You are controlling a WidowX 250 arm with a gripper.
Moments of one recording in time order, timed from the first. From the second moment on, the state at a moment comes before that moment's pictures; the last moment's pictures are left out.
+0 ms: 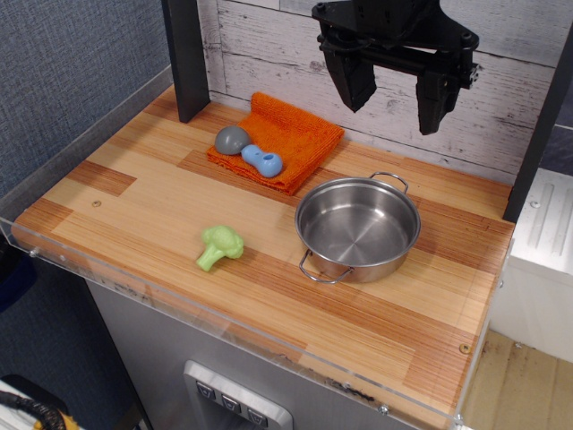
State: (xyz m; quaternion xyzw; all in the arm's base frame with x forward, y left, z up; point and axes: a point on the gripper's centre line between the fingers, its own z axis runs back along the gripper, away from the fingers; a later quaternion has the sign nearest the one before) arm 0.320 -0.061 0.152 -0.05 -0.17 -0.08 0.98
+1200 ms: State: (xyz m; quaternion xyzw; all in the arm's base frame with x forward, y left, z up) arm 0.258 0.027 0.132 -0.03 -0.18 -0.05 0.98
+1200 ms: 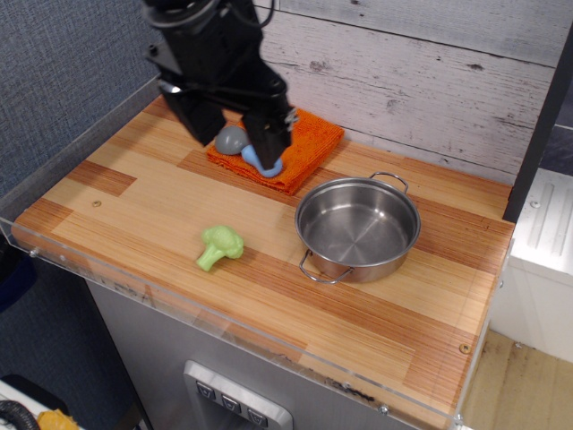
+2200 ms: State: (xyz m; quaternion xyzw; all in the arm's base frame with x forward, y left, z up) arm 0.250 0.054 0.072 0.02 -0.13 -0.09 0.99
